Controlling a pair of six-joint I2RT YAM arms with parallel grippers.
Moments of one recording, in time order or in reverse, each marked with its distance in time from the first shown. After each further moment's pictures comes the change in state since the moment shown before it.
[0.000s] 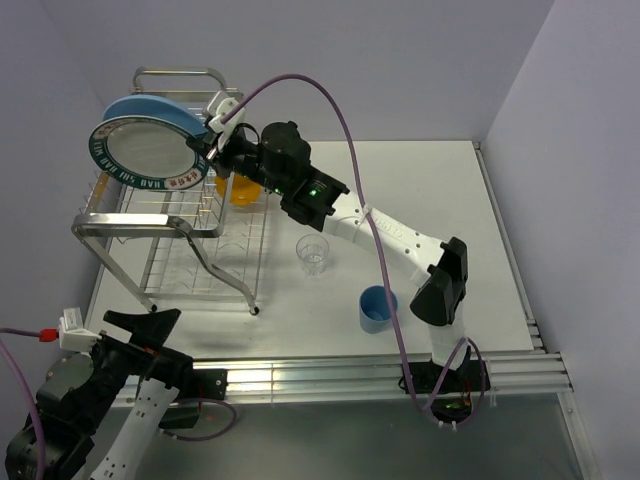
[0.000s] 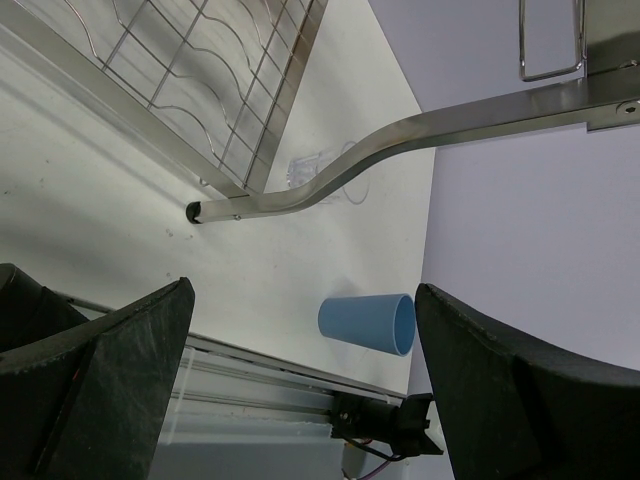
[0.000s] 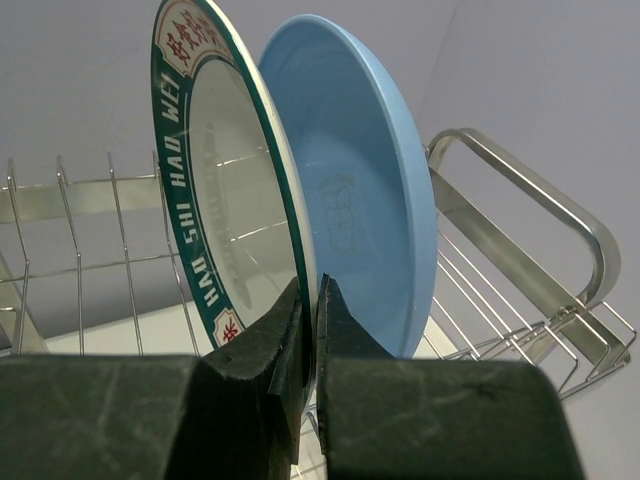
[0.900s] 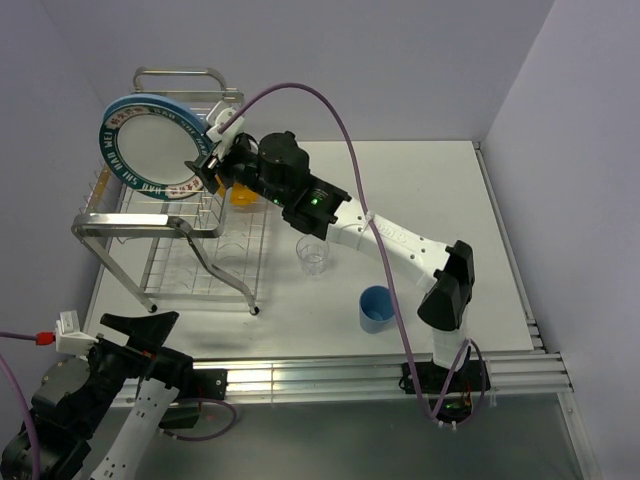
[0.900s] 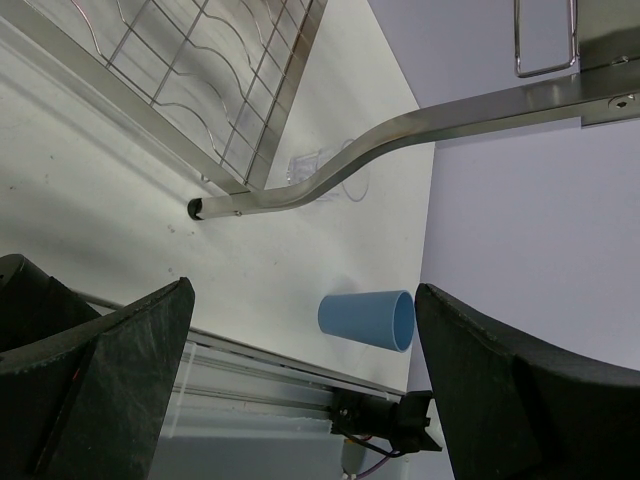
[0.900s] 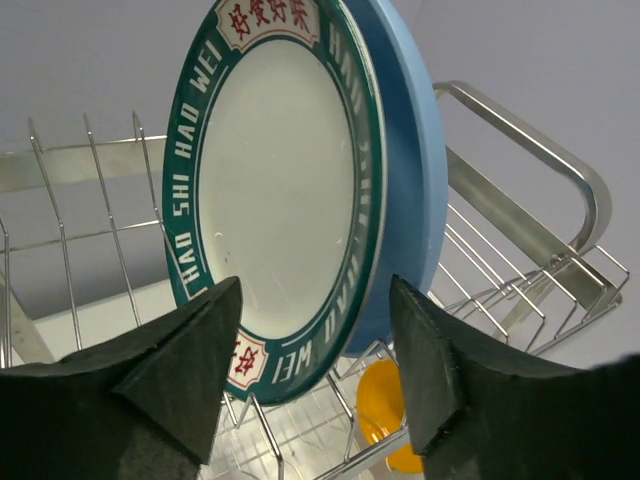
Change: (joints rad) left arm 0.000 0.000 0.026 -0.025 0.000 0.000; right arm 0.036 -0.049 -0.083 -0.021 0.113 -0.008
